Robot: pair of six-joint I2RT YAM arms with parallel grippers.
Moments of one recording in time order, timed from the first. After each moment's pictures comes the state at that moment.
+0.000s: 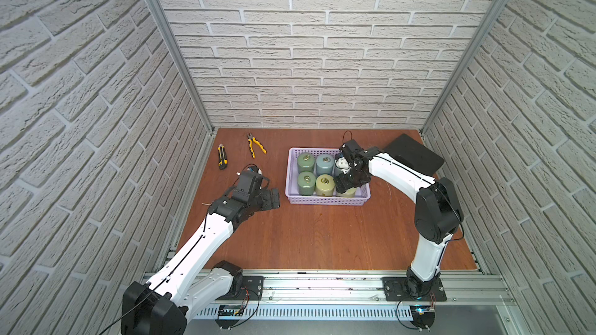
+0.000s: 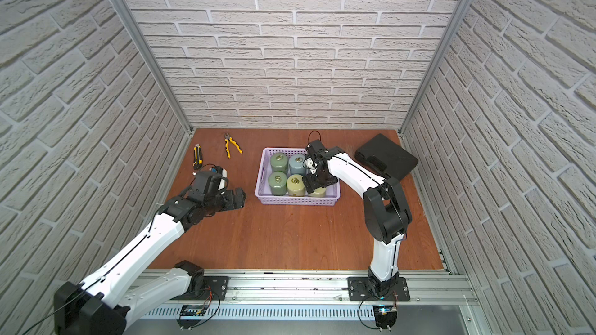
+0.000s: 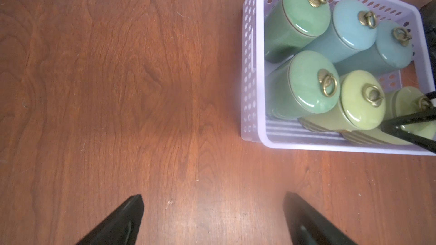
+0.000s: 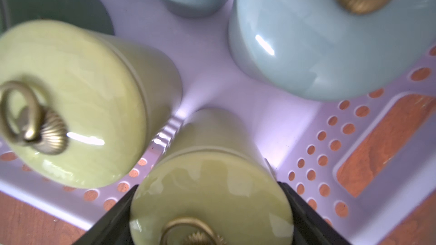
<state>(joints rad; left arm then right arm) -0.40 0.99 0.79 -0.68 -0.04 -0.46 0.44 1.87 1.52 -1.01 -0.02 0.06</state>
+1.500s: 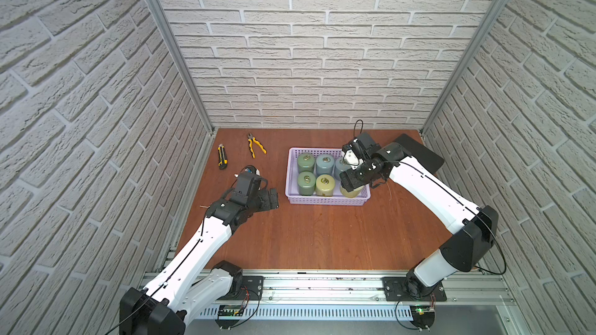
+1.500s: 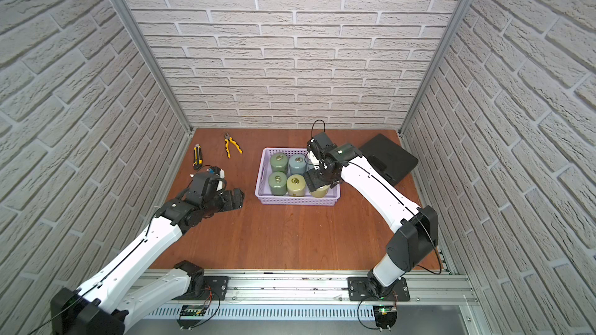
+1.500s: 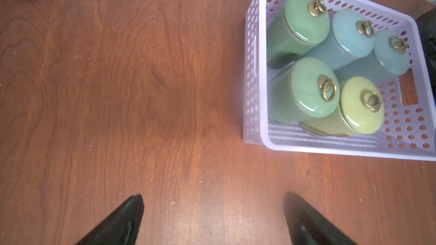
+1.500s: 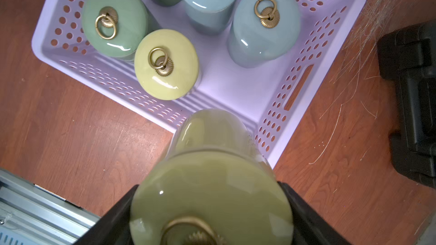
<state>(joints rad) -0.40 0.97 0.78 -0.68 -0.06 -0.47 0.54 1.58 1.56 -1.19 0.07 0.14</state>
